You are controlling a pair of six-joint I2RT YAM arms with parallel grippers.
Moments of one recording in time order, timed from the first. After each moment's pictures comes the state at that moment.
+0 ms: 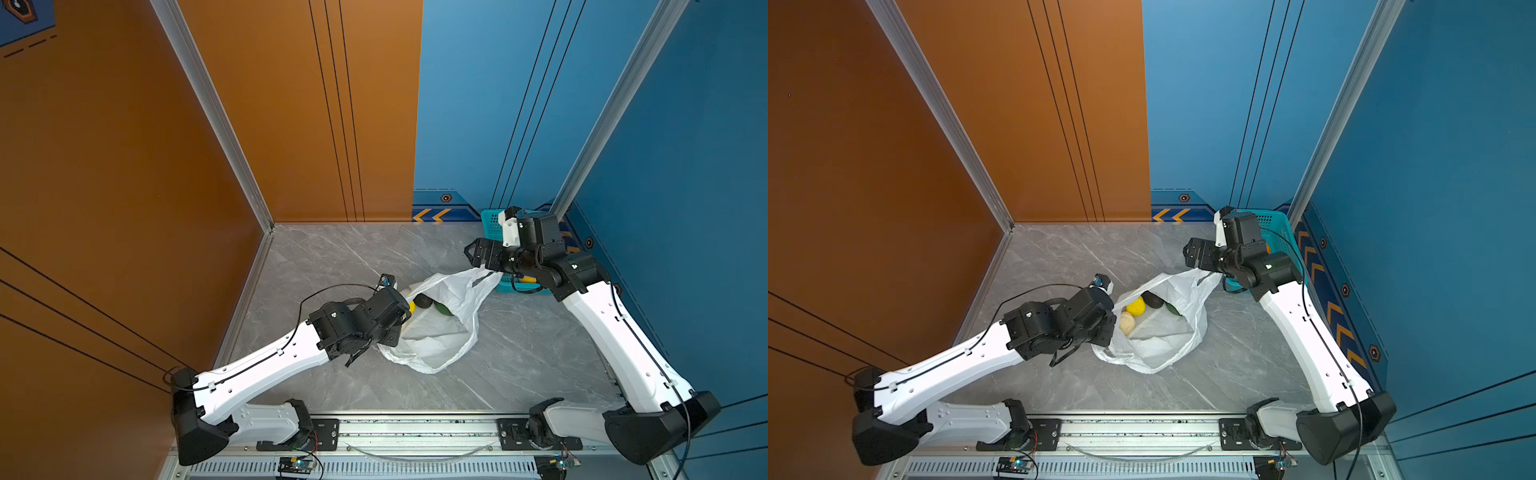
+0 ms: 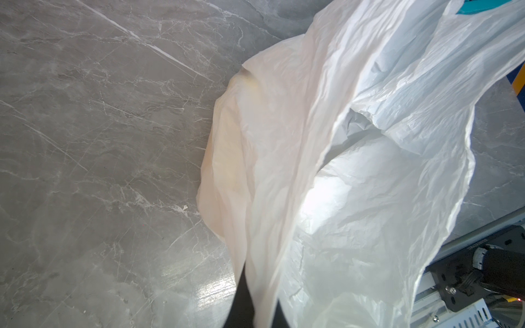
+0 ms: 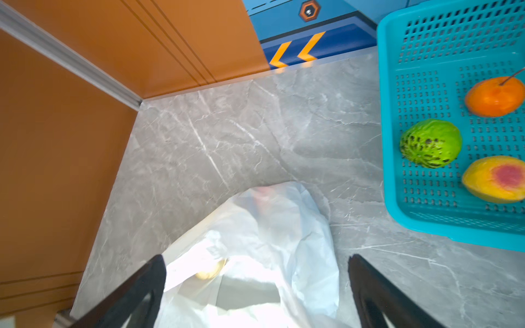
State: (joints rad) left arm -1.00 1.23 1.22 -0.98 -0.31 -0.65; right arm 0.40 1.28 1.49 -0.87 -0.10 0.45
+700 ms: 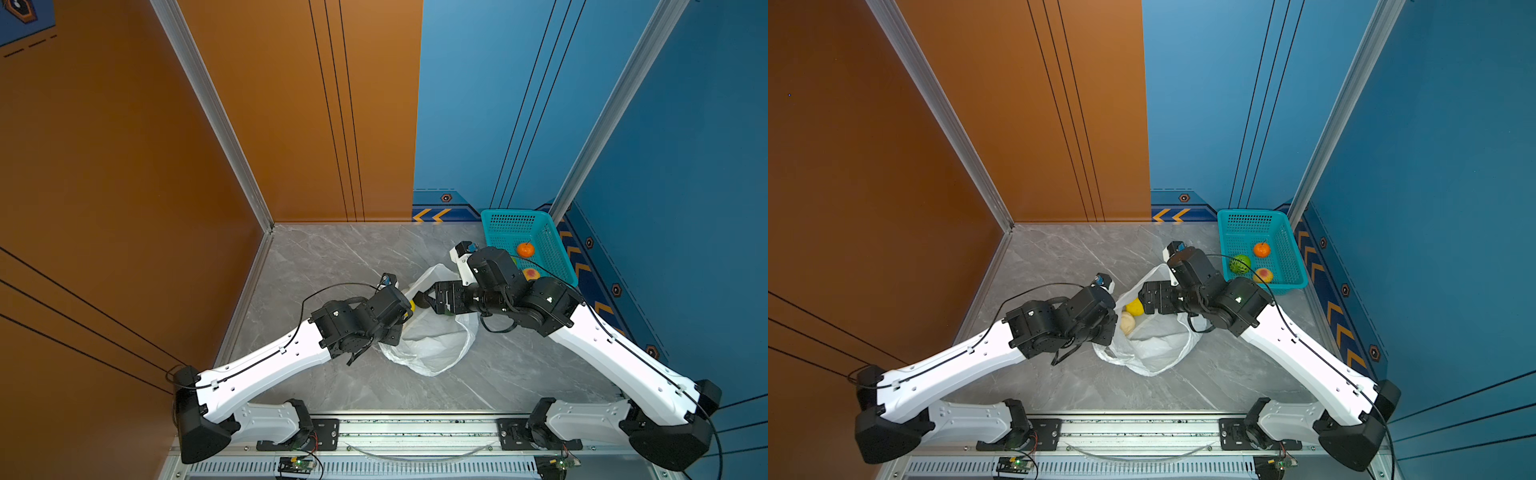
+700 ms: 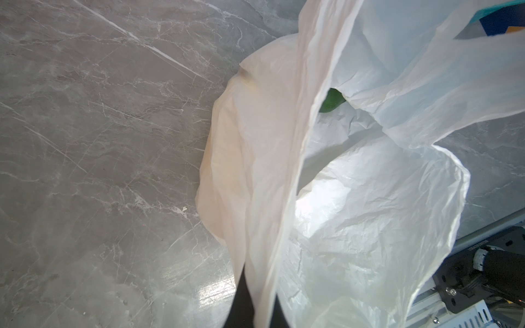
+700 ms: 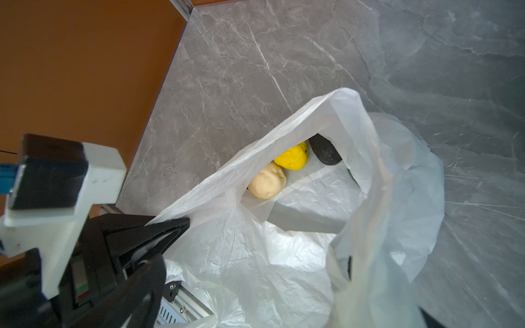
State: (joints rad) left arm -1.00 1.24 1.23 -0.98 -0.31 -0.64; right arm 0.83 1.24 1.45 -0.95 0.01 0.60
